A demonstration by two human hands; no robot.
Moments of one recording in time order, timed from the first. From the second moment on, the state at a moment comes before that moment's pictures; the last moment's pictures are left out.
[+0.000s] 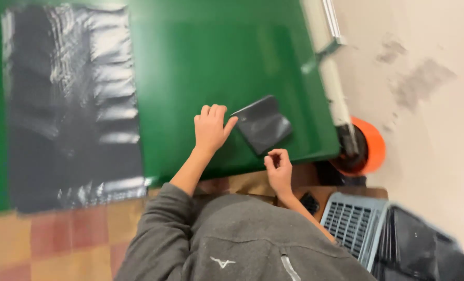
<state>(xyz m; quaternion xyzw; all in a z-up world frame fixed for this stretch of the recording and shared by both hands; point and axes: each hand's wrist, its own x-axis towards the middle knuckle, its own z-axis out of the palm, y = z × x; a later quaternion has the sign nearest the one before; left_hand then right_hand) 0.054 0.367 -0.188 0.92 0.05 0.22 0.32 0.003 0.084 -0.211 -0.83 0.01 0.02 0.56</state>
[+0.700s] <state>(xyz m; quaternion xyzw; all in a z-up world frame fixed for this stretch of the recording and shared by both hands) -0.254 0.611 -0.253 0.97 0.19 0.16 -0.09 -0.073 0.418 -0.182 -0.66 -0.74 -0.10 0.02</state>
